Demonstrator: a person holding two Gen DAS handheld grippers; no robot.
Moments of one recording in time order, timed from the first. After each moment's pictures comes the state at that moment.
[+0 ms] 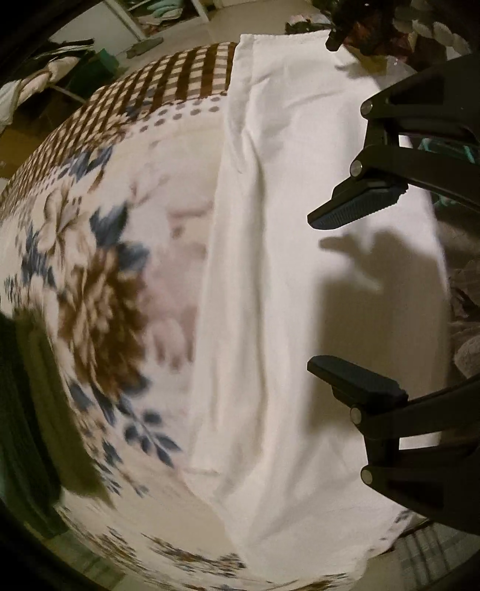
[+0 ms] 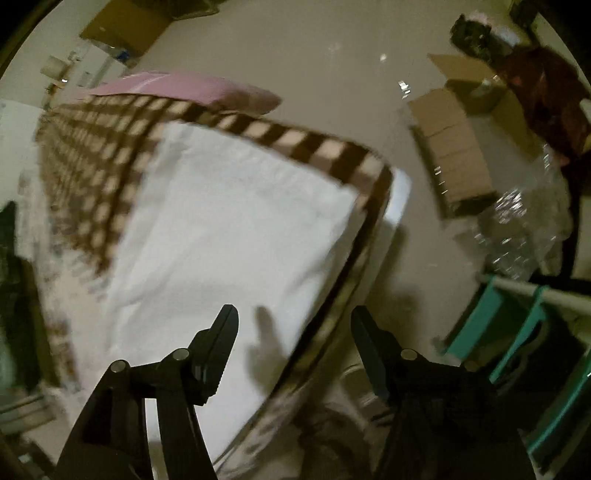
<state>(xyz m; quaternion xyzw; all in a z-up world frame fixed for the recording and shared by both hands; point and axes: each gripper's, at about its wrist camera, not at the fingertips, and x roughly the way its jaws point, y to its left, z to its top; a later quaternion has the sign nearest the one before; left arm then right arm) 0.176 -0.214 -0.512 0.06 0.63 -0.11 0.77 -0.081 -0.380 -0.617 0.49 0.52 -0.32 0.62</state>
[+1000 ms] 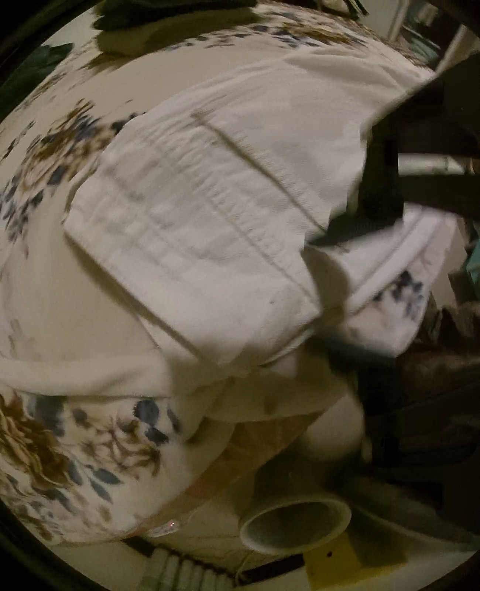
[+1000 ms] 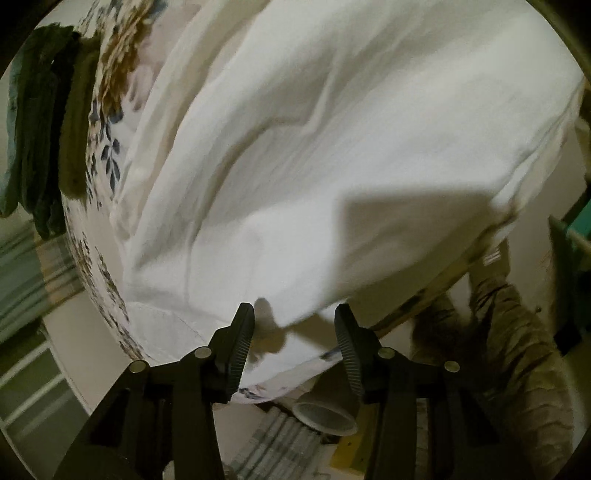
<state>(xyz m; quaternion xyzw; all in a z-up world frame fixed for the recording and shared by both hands) 0.160 0.238 -0.578 -0.29 0.65 0.17 0.69 0.015 -0.035 -0.676 0.56 0.62 -0.11 0.54</state>
